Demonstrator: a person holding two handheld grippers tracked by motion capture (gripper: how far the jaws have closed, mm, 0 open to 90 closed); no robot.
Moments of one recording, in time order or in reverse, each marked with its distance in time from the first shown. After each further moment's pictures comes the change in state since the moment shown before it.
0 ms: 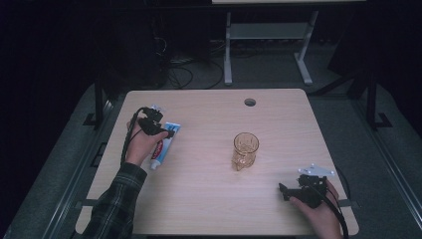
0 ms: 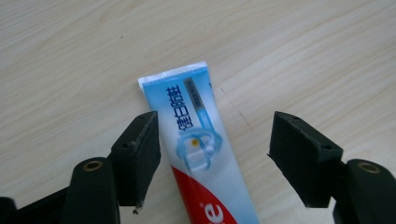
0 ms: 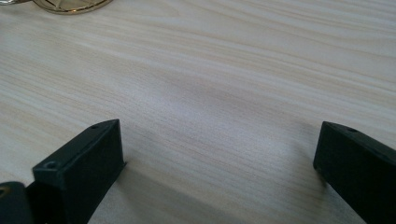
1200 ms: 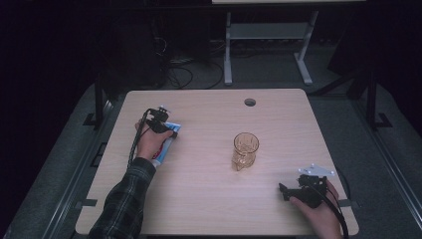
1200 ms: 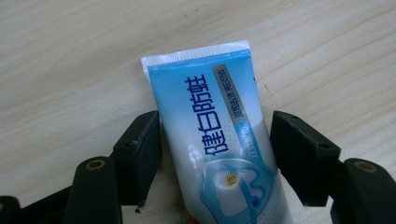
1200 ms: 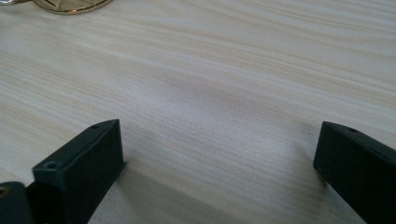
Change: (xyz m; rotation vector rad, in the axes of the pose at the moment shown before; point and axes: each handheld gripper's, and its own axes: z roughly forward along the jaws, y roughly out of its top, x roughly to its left) left arm 0.011 0.002 0.054 0.135 0.023 -0.075; right arm 0.000 0.000 0.000 0.000 0.000 0.000
